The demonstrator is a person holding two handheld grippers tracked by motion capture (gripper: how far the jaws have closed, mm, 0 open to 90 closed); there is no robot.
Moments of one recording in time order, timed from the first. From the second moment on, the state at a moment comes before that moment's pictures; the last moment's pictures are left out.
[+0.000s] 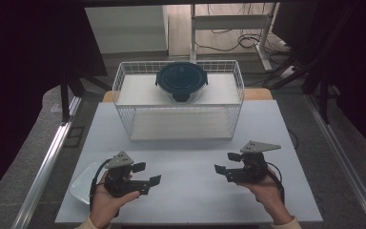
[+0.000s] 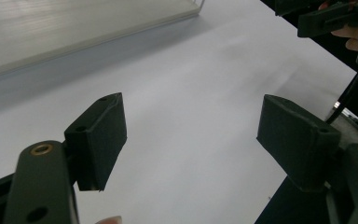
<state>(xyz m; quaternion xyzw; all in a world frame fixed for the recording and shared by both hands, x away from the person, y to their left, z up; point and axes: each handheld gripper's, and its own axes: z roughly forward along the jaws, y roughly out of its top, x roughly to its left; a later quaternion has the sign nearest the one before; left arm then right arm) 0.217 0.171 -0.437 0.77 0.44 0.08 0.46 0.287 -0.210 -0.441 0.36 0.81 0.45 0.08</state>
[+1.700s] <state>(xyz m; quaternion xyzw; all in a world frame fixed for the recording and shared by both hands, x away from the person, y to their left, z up) 0.170 0.376 -0.463 0.67 0.63 0.16 0.34 0.292 -0.214 -0.442 0.38 0.81 0.45 0.08</state>
